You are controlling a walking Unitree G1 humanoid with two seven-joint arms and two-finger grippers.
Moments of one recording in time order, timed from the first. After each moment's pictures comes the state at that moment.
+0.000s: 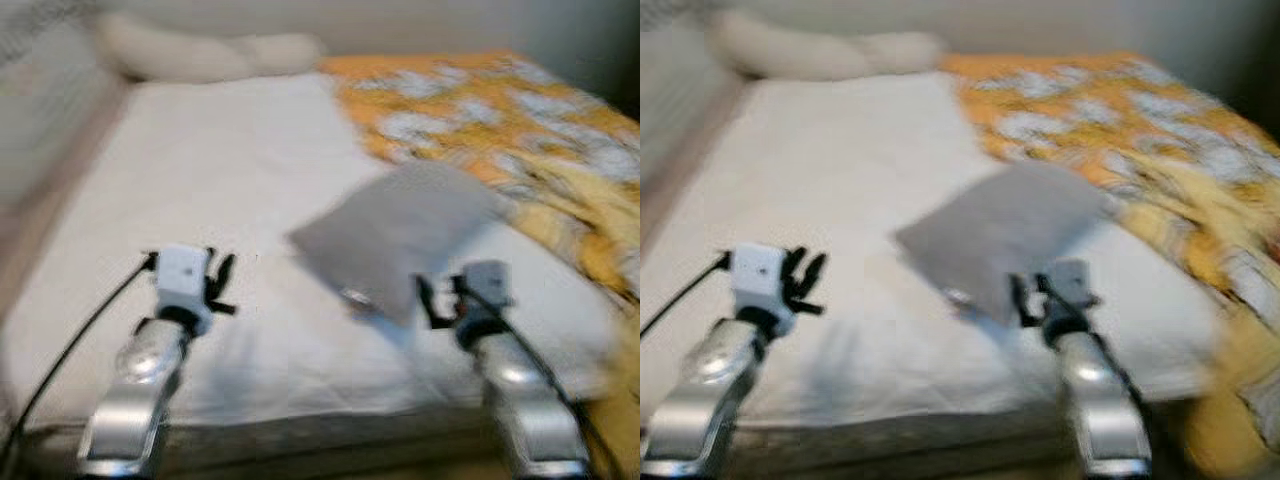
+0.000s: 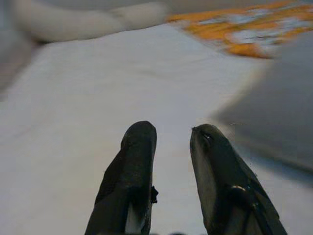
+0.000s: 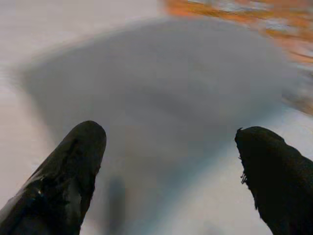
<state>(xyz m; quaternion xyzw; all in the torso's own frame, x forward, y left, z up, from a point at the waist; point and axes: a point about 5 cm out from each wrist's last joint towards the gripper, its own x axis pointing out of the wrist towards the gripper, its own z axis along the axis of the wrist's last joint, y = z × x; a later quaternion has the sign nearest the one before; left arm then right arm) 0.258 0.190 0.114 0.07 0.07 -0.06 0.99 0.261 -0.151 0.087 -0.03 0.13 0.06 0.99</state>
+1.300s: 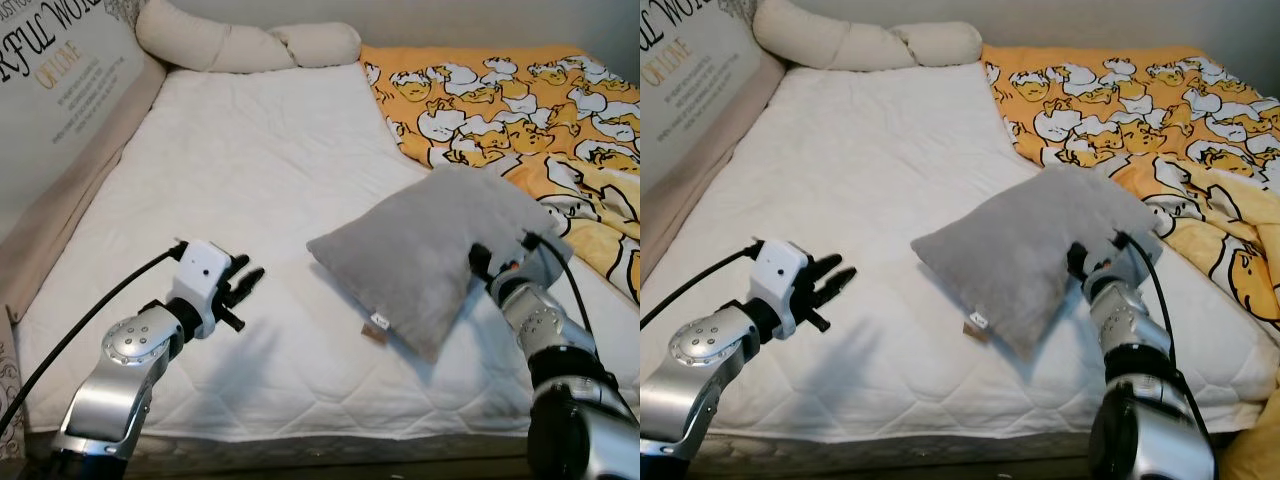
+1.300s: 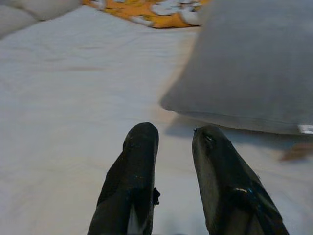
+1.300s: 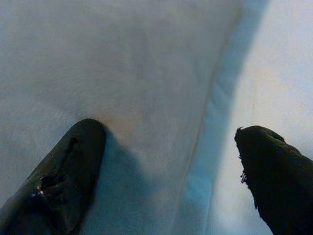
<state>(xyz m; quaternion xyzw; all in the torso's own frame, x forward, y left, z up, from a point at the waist) 0.262 0.175 0.119 0.12 0.10 -0.29 0.94 0.332 -0.248 0.059 0.29 0.22 -0.18 0.91</state>
